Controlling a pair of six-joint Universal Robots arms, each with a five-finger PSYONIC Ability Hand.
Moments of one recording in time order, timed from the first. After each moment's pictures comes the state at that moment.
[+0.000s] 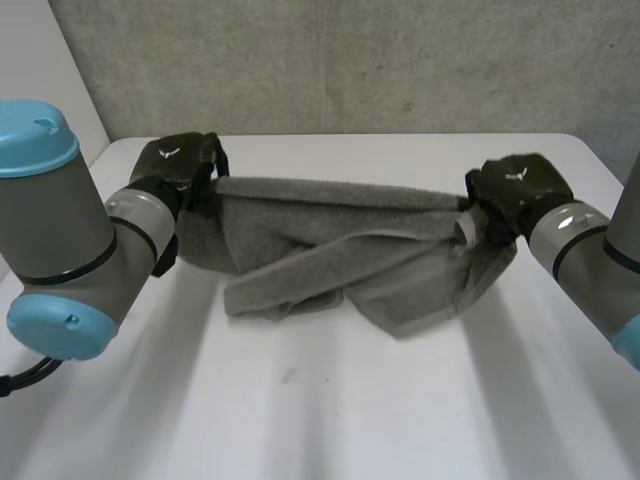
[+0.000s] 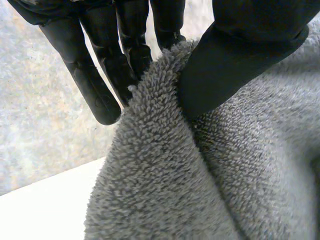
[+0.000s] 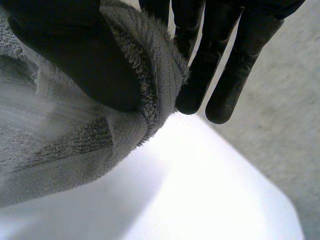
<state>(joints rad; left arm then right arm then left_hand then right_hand) 4.27 -1.94 -1.38 3.20 -1.61 3.16 1.90 -1.26 1.44 0.06 1.49 2.72 1.17 1.22 1.21 1.22 1.03 0.93 1.15 1.19 1.19 0.97</state>
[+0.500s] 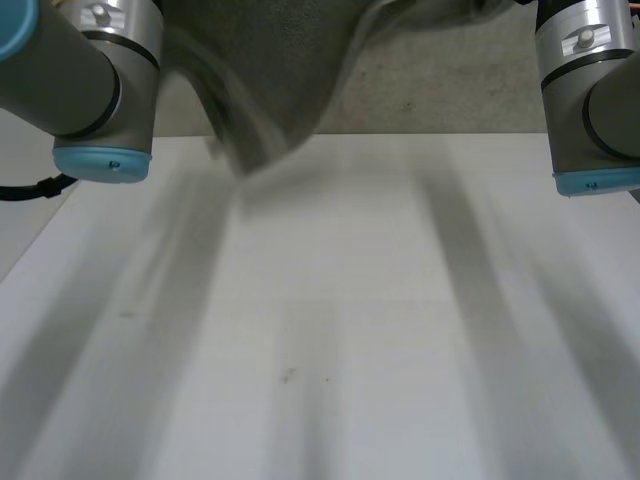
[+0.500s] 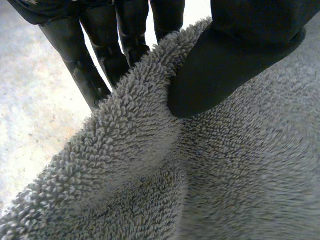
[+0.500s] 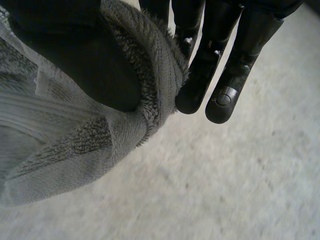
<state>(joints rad) 4.26 -2.12 -0.76 3.54 -1.62 3.37 1.93 -1.11 1.01 -0.61 1.48 2.62 1.18 1.22 1.22 1.22 1.03 0.93 1.15 1.19 1.19 0.97</state>
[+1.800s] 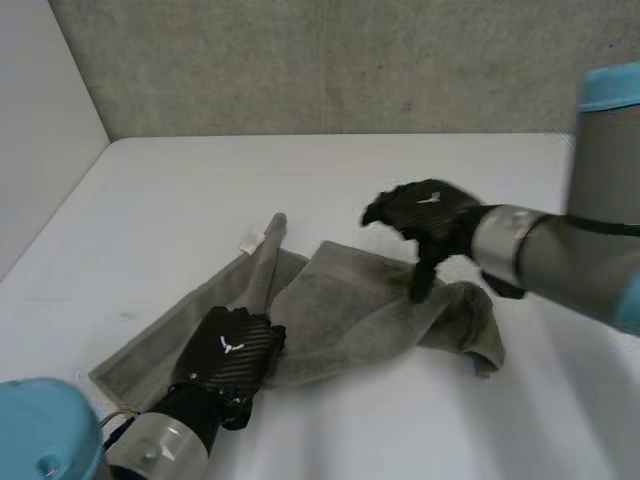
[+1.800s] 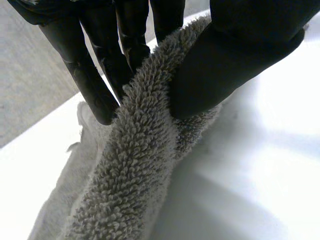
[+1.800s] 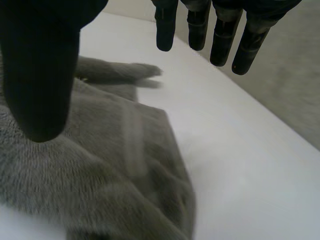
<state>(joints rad) 3.97 -1.66 -2.04 3.39 -1.68 3.41 2.00 -1.09 1.15 0.41 1.19 2.71 1.18 1.22 1.22 1.22 1.03 0.21 0.22 0.21 0.23 0.05</state>
